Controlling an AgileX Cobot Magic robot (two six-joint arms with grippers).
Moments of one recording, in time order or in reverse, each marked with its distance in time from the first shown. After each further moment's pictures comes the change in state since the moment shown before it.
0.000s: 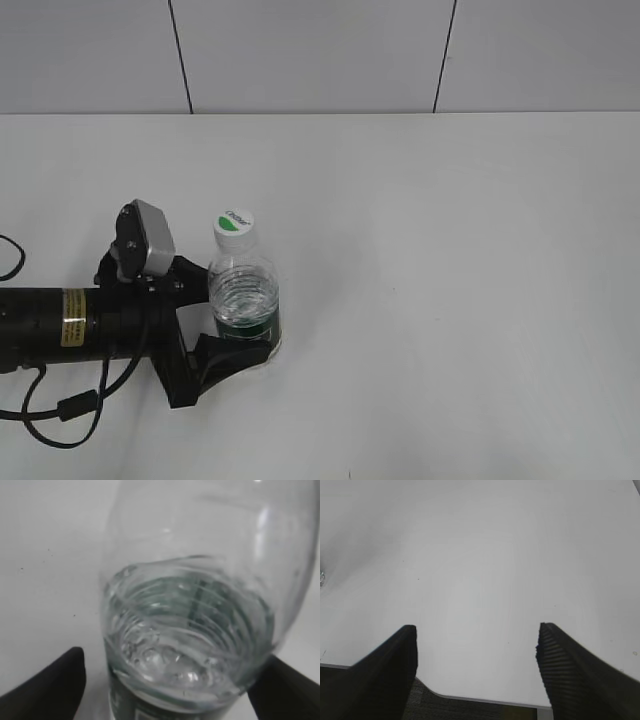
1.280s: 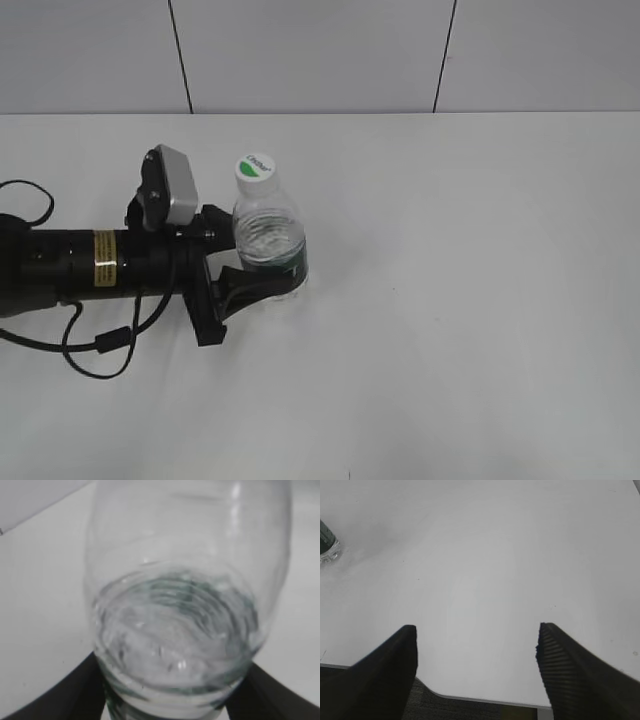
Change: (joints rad) left arm -0.009 0.010 -0.186 0.074 -0.017 0.007; right arm 0.000 0.000 0.000 0.001 0.000 0.000
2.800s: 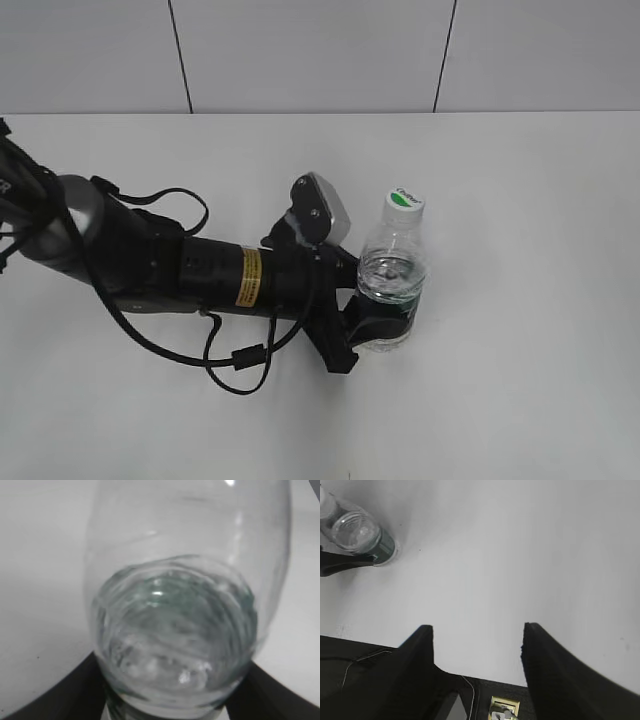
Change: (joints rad) left arm -0.330 0.124 -0.255 -0.058 0.248 -0.286; right arm 0.046 0.919 -0.525 -0.022 0.120 0.000
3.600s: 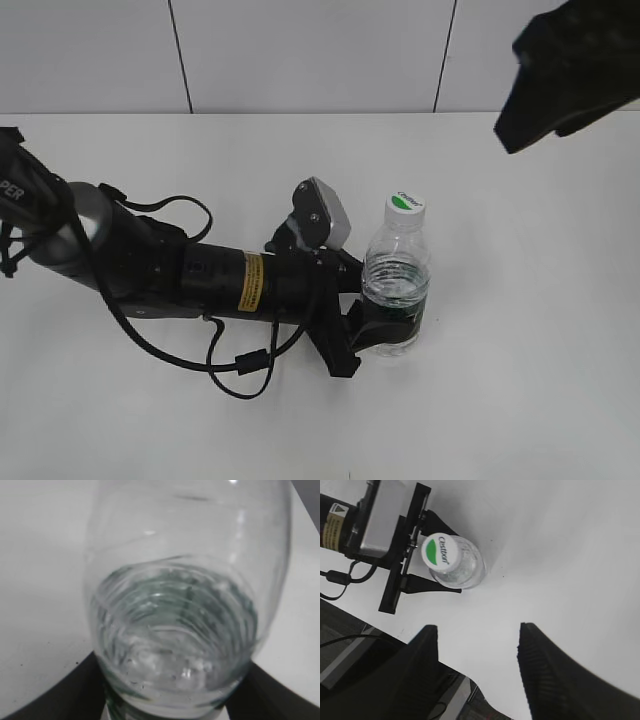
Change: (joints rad) left arm 0.000 0.030 -0.007 0.001 -0.055 -0.002; right arm 0.427 0.523 -0.354 -0.025 0.002 0.106
